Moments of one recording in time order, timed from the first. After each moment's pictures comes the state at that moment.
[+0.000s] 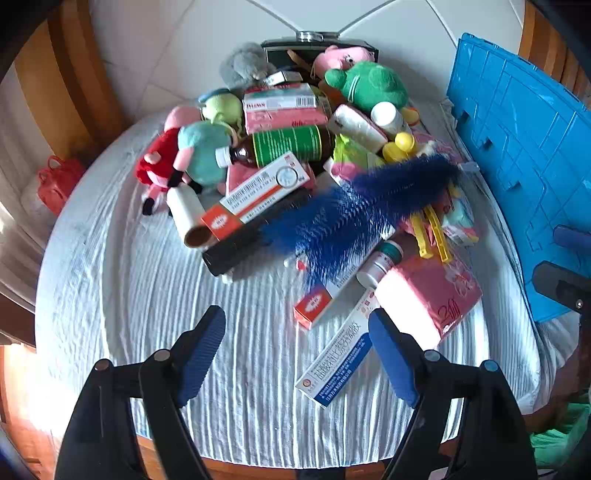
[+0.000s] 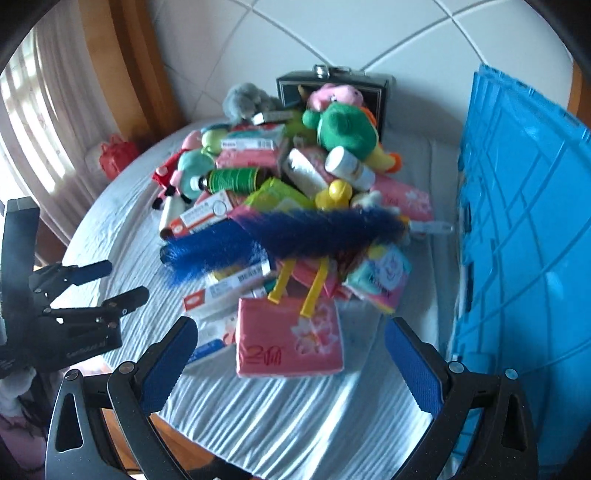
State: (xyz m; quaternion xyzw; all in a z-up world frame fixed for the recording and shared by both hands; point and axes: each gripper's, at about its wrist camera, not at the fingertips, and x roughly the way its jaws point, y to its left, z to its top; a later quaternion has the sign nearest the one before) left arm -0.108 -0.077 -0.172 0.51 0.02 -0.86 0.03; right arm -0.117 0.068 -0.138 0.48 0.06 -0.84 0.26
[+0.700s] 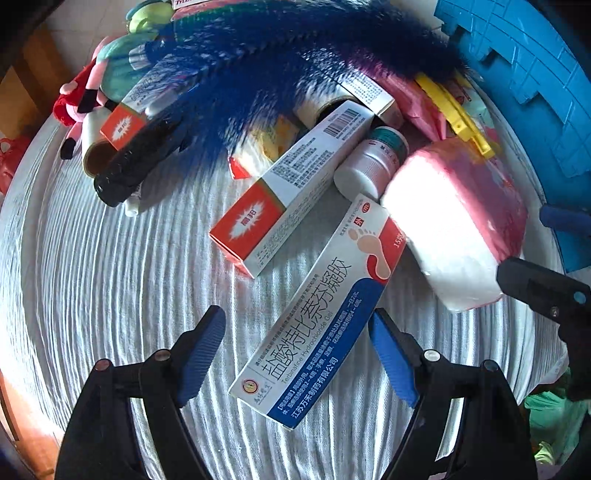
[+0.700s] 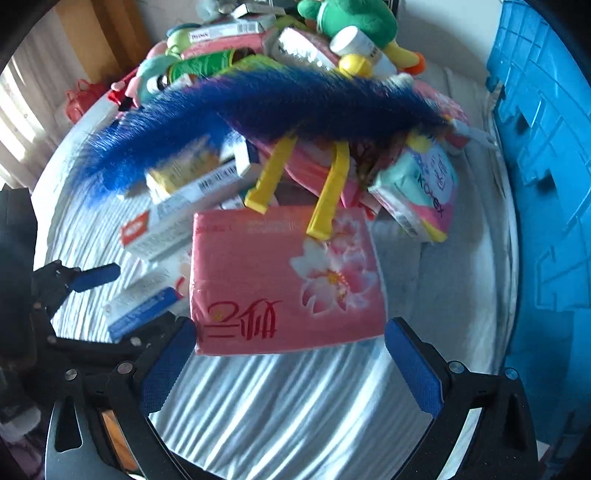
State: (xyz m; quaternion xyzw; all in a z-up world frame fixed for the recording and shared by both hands) left arm -0.126 -0.047 -0.284 0.59 0.01 -0.81 -0.02; right arm -0.126 0.045 -0.243 0.57 0.12 -0.78 0.23
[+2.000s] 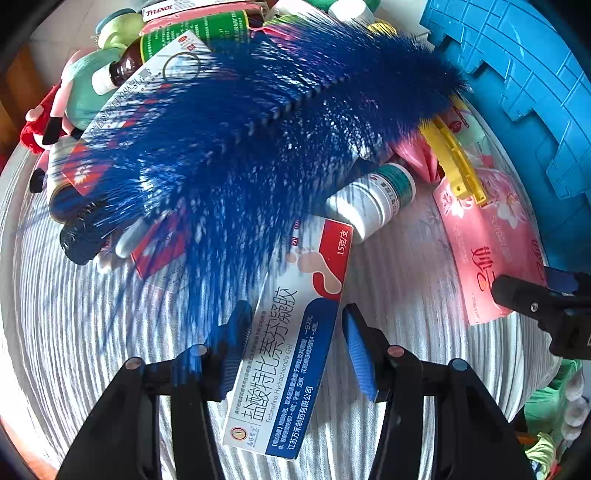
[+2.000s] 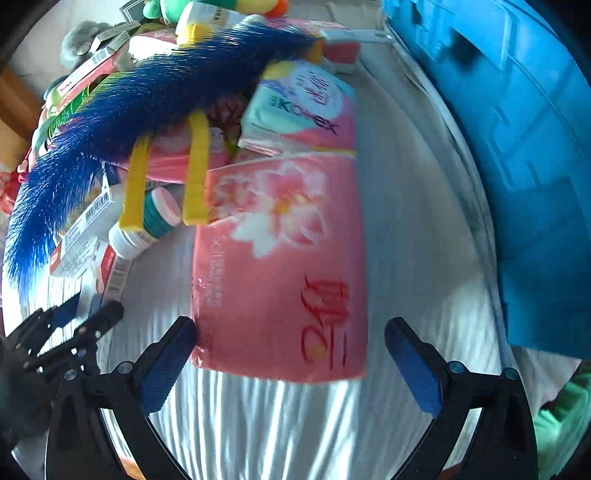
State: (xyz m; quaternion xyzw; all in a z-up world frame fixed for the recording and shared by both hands) left arm -0.167 -0.039 -0.260 0.57 0.01 -0.82 -0.07; right arm -0.153 0.099 -0.261 0.62 -0.02 -0.78 0.10
